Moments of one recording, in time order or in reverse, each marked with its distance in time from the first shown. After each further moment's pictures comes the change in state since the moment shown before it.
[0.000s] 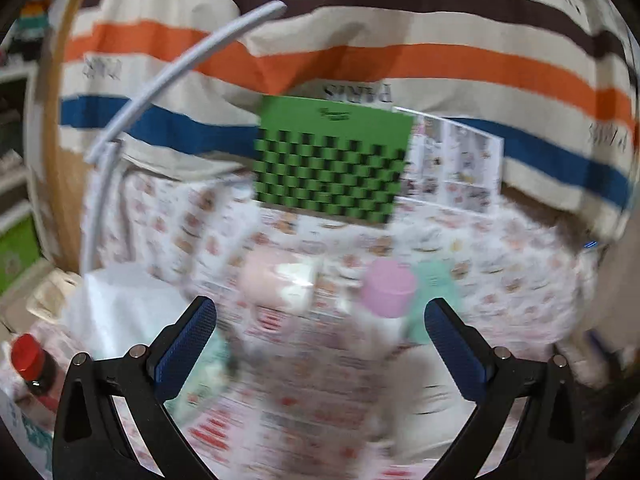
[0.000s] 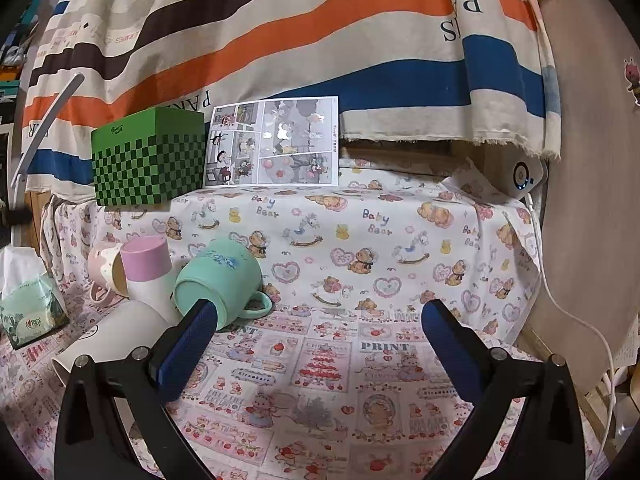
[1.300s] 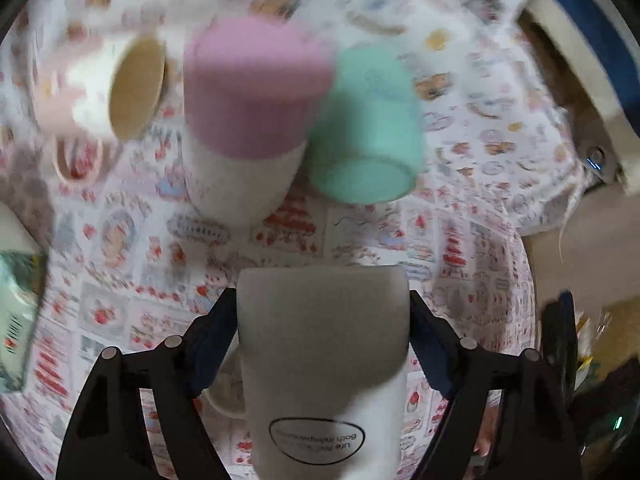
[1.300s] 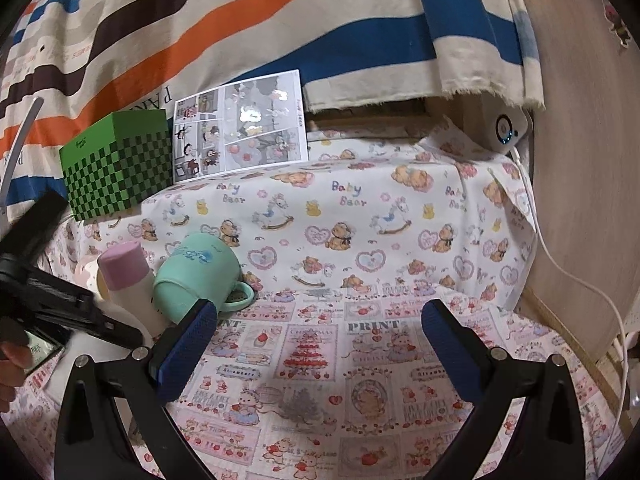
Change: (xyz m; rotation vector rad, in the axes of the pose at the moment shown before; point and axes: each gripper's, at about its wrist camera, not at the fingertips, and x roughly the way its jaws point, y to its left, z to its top) left arm 0.151 -0.075 -0.038 -0.041 0.782 -0.206; right arm 0.019 -0.026 -0.003 0.131 0.094 -0.018
